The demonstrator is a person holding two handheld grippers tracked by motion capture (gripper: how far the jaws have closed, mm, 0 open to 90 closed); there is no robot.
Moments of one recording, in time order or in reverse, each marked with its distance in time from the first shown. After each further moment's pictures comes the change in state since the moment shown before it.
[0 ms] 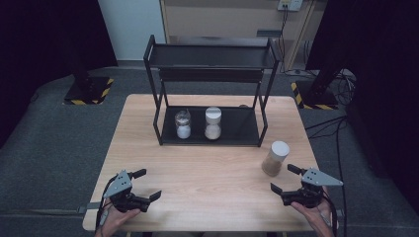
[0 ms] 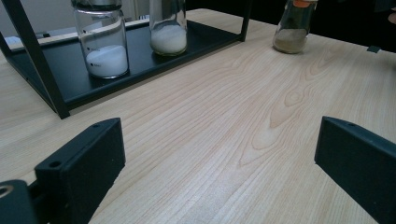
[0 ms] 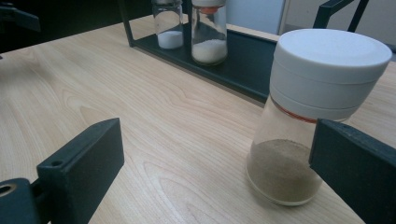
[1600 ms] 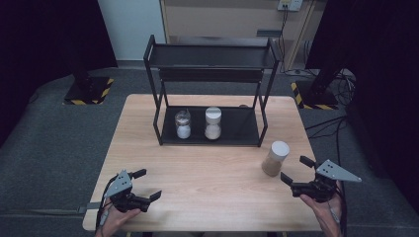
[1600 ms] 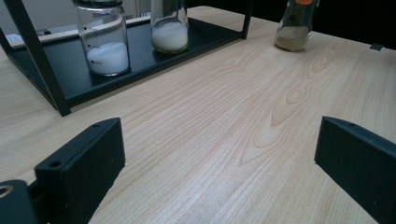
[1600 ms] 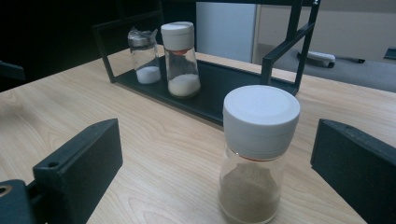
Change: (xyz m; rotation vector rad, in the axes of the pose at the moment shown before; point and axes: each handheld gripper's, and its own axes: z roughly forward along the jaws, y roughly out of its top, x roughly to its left) left arm 0.000 0.001 0.001 0.011 0.005 -0.002; right arm 0.002 0.020 -0.021 -0.076 -0.087 0.056
